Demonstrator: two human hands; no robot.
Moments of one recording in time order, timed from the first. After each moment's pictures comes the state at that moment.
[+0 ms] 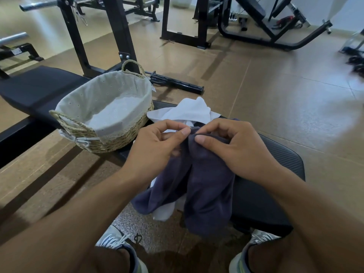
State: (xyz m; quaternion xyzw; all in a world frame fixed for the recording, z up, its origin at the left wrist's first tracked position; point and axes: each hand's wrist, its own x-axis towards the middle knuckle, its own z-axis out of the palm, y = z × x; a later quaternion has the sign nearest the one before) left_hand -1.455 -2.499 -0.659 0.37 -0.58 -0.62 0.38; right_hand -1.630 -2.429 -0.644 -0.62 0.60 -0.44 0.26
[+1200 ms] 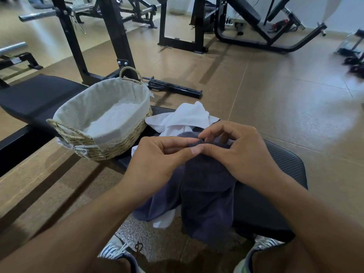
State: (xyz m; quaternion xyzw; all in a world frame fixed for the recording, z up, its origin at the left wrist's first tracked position) left_hand -1.452 -2.487 -0.653 0.33 -0.60 -0.64 0.35; right_hand -1.635 -2.427 -0.648 -0.60 0.63 -0.45 0.19
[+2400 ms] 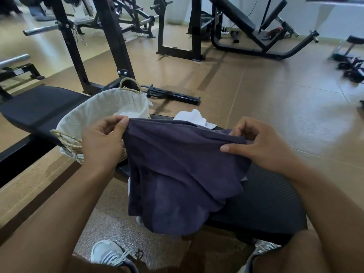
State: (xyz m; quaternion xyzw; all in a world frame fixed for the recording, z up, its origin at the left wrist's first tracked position) left_hand -1.410 -2.581 -0.676 0.50 -0.51 -0.43 0.56; right_hand -1.704 -2.429 -0.647 -0.58 0.64 -0.44 0.24
